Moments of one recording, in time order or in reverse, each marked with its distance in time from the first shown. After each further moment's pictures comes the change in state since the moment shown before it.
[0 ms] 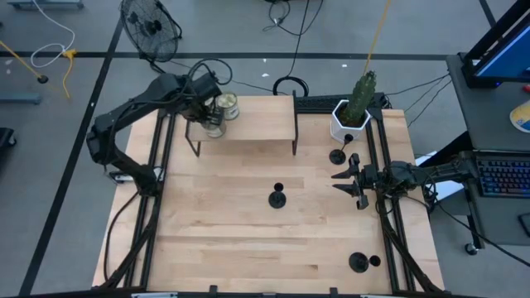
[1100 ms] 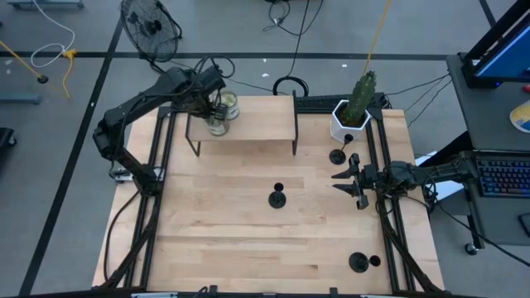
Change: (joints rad) left arm 0.088 0.075 0.001 0.041 0.068 0.076; right arm 0.000 0.000 0.000 0.000 0.000 0.000
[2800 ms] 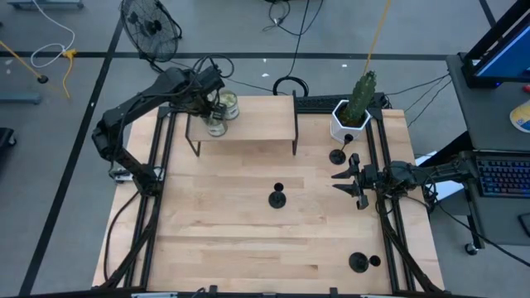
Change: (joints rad) left arm 0.000 -0.010 0.000 -0.004 -0.047 0.010; right arm 0.000 0.000 0.000 0.000 0.000 0.000
